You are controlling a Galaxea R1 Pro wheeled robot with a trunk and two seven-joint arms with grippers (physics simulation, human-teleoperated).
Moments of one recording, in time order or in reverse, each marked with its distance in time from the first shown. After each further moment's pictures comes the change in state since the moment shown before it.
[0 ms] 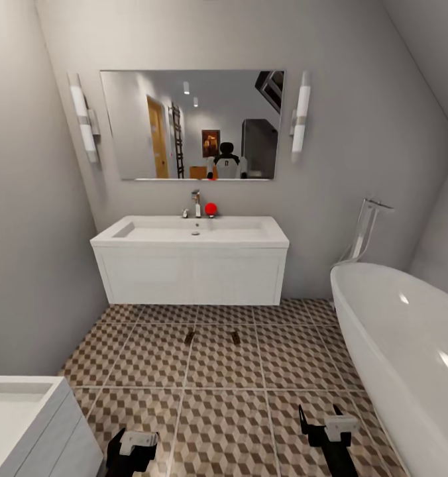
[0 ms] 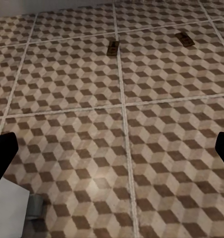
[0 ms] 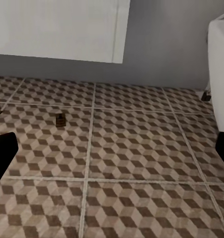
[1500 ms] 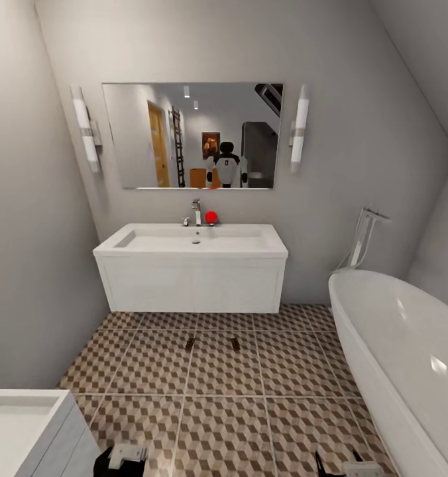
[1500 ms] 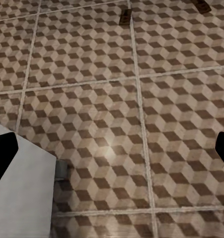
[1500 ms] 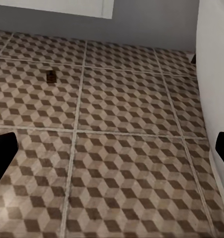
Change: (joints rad) left arm 0.021 0.033 0.000 0.001 -0.001 0.126 0.005; right arm 0.133 -0.038 -0.001 0.000 -0.003 0.048 -0.001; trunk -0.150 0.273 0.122
